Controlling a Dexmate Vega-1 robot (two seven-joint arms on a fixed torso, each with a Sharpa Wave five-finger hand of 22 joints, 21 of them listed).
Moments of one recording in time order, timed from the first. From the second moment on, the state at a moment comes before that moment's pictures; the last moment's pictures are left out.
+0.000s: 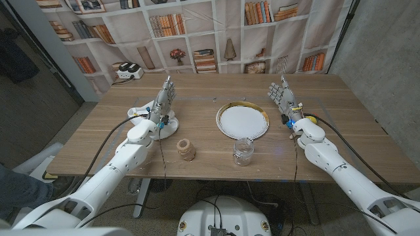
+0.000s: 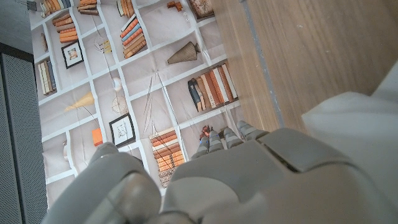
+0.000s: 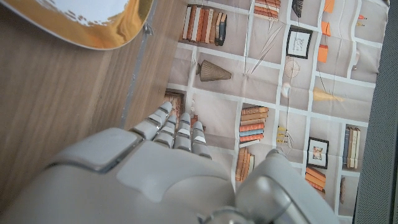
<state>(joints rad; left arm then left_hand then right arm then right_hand) 0.88 0.46 0.29 -1.34 -0.57 -0.26 -0.02 0.30 -0.08 0.07 0.11 0.30 -0.12 0.04 0.21 0.18 -0.09 -0.02 0.21 0.18 -0.13 -0.01 0.19 0.18 -0.11 -0.03 0.20 0.17 -0.87 -0.45 -0.29 -1.31 0.59 0.26 0.08 0.17 -0.01 0.14 0.08 0.22 0.07 0.07 0.20 0.18 0.10 0.09 0.22 0.18 0.02 0.05 0.19 0.17 0.12 -0.04 0.21 0.18</state>
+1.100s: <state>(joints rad) 1.04 0.23 -0.06 -1.57 -0.16 -0.08 -0.17 0.35 -0.03 0.08 0.09 0.31 -0.07 0.03 0.21 0.18 -0.04 -0.02 0.22 0.18 -0.08 -0.01 0.19 0.18 -0.10 -0.04 0.20 0.17 -0.98 -0.20 0.01 -1.44 0.28 0.16 0.24 0.19 -0.01 0.15 0.07 0.22 0.10 0.04 0.20 0.18 0.11 0.09 0.22 0.18 0.03 0.04 0.19 0.17 0.13 -0.04 0.21 0.18</state>
